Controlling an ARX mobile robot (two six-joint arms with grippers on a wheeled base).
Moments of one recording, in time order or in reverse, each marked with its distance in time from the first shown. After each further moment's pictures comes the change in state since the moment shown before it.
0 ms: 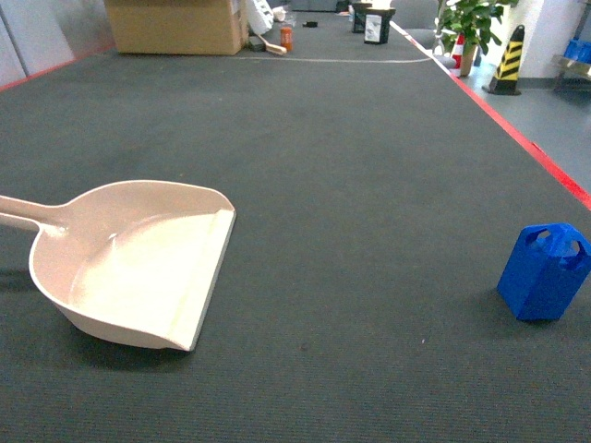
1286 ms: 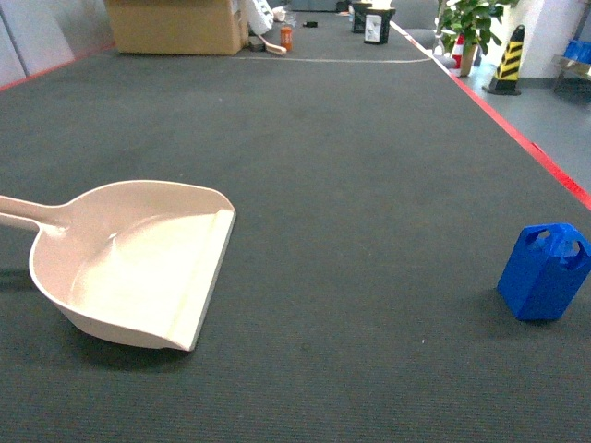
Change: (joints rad) left arm 0.000 0.000 0.000 0.000 0.000 0.000; right arm 0.000 0.000 0.000 0.000 0.000 0.000
